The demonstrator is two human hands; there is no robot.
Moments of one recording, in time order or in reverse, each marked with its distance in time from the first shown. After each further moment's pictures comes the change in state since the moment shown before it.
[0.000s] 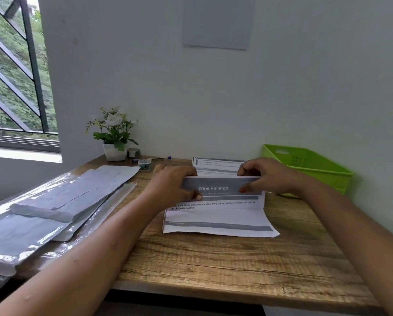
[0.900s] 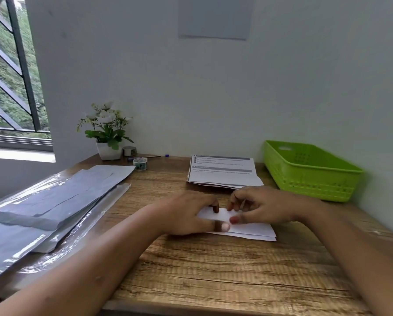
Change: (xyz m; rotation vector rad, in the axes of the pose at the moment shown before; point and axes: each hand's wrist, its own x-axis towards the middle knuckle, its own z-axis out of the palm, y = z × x) left_hand -0.017 0.040 0.004 -0.051 -0.539 0.107; right_hand -0.016 -0.009 0.033 -0.132 -0.307 0.005
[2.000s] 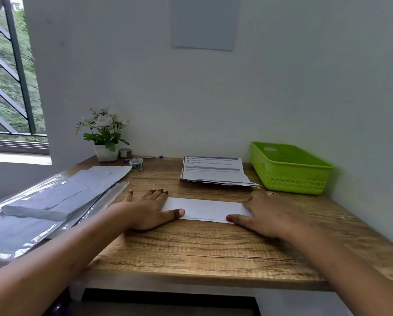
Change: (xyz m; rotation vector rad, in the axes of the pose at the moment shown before) left_hand -0.040 -0.030 0.001 0.148 -0.165 -0.443; right_hand -0.041 -0.010 0.033 -0.405 0.176 0.476
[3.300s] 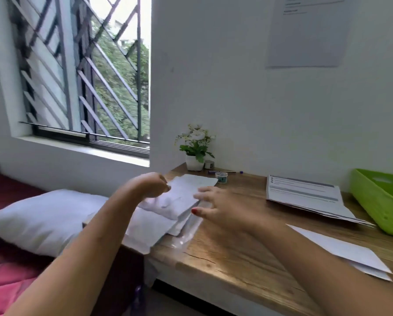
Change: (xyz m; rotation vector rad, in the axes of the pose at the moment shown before) left_hand -0.050 -0.178 -0.030 -0.520 0.357 -0.409; right_hand 0.030 -0.230 -0.060 0.519 0.009 -0.758
